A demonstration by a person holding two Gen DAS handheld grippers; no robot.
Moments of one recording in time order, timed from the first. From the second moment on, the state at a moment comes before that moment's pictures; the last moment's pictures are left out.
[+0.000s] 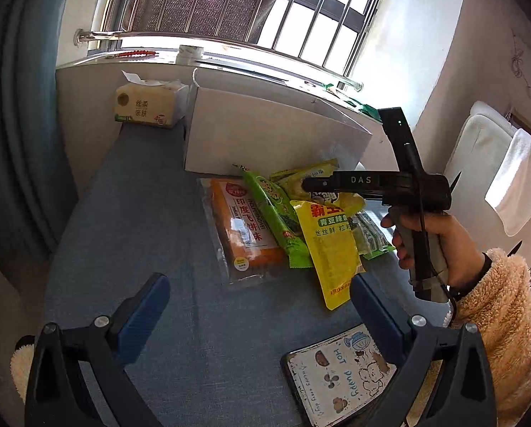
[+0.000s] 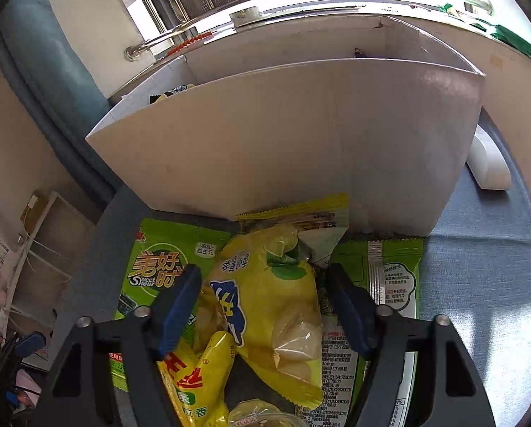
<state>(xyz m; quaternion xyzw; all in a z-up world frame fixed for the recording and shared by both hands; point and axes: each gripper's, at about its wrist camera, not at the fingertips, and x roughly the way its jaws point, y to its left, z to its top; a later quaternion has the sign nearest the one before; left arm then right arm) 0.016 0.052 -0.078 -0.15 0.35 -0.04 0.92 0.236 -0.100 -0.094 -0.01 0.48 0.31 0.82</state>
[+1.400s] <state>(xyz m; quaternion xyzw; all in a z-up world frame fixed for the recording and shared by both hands) 0.233 -0.013 -0.096 0.05 0.45 0.01 0.89 0.092 -0.247 -0.023 0.08 0.36 0.28 0.88</state>
